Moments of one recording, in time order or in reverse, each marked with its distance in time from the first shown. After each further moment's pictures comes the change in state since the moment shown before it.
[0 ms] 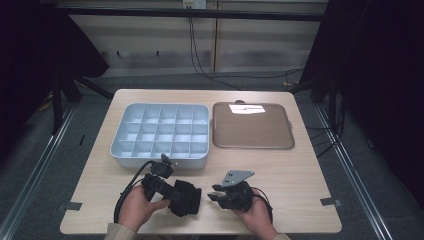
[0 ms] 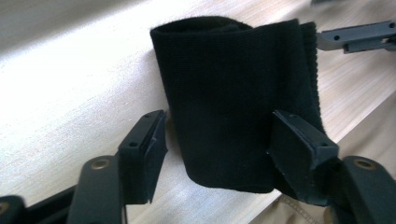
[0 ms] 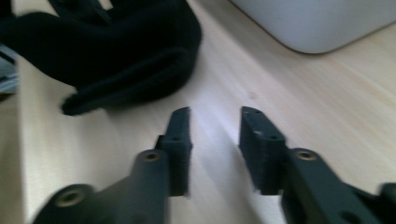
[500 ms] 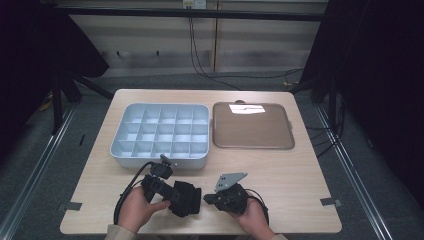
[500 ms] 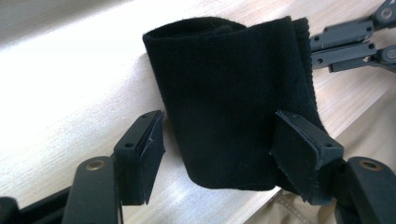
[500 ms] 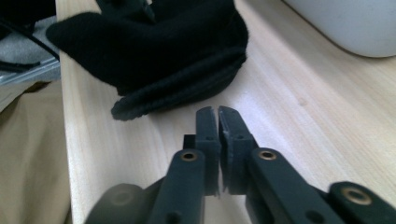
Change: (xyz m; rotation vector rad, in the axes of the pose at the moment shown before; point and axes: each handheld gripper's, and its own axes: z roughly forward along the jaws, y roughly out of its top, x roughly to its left) left arm 0.000 -0.003 -0.001 -0.012 -0.022 -0.013; right arm 0.012 0.006 0.007 0.044 0.096 -0.030
